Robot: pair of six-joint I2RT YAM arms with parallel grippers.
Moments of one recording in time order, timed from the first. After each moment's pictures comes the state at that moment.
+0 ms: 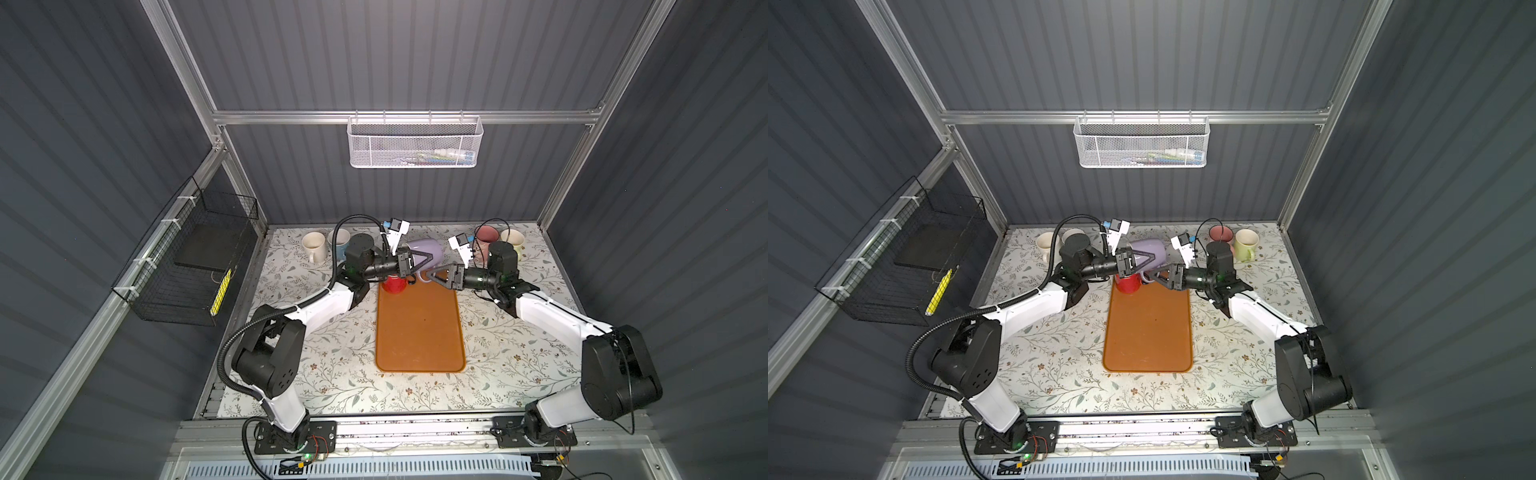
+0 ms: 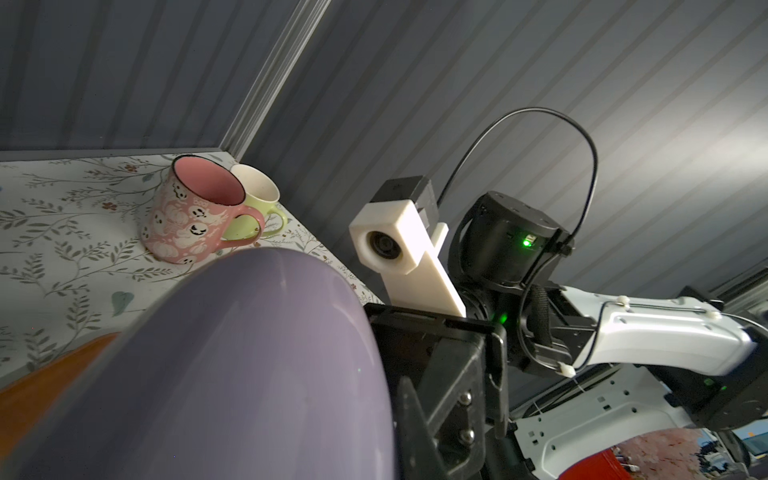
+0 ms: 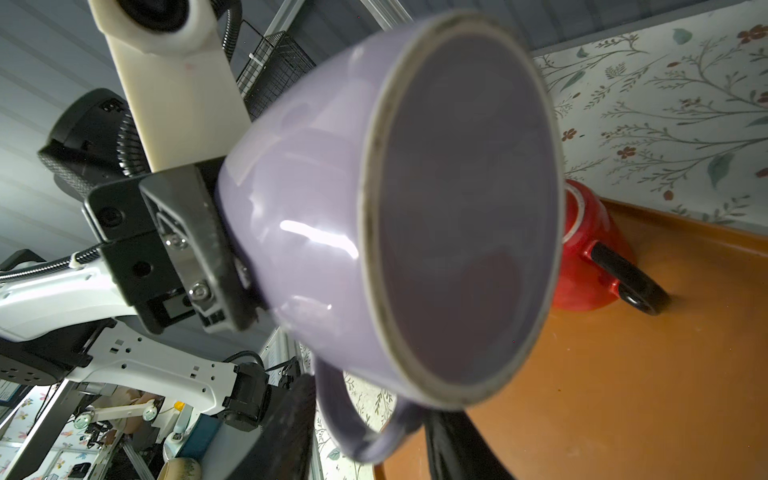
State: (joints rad) left arm -0.54 1.71 1.16 0.53 0.83 -0.66; right arm 0.32 1.49 0.91 0.24 -0.93 0.55
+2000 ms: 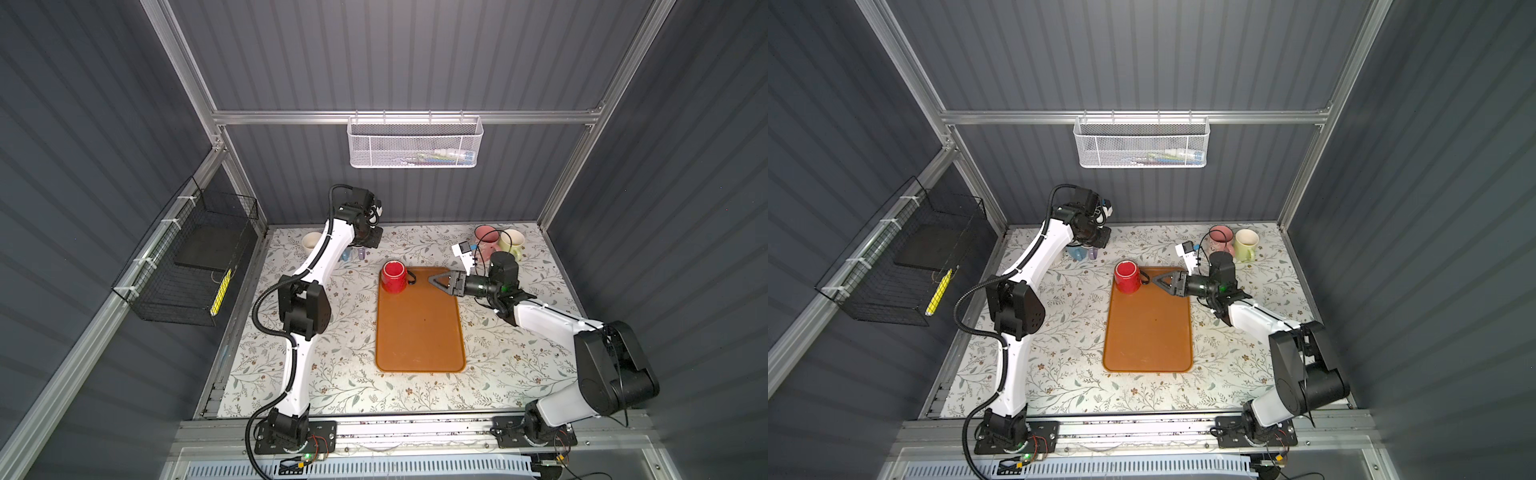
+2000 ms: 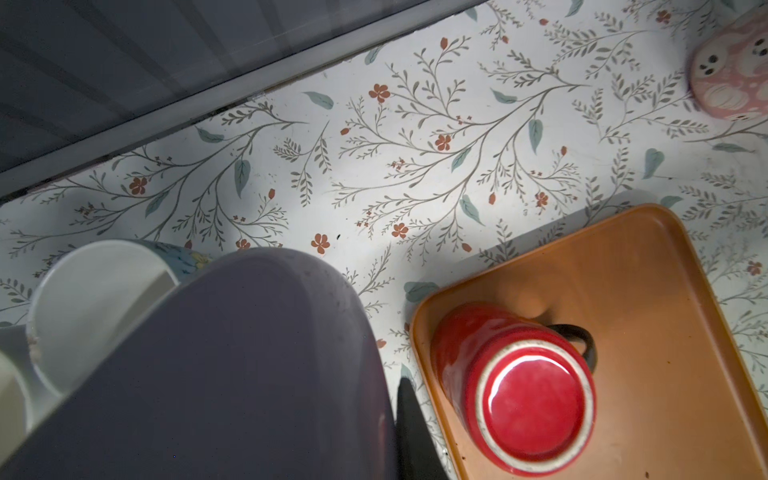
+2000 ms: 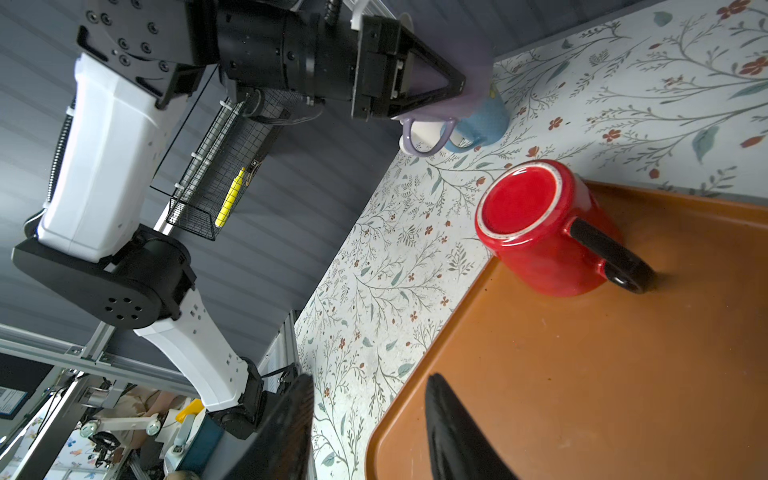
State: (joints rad) left arm -0.37 2.30 2.34 -1.06 0.06 0.07; right arm 0.30 1.52 0.79 0.45 -0.94 0.63
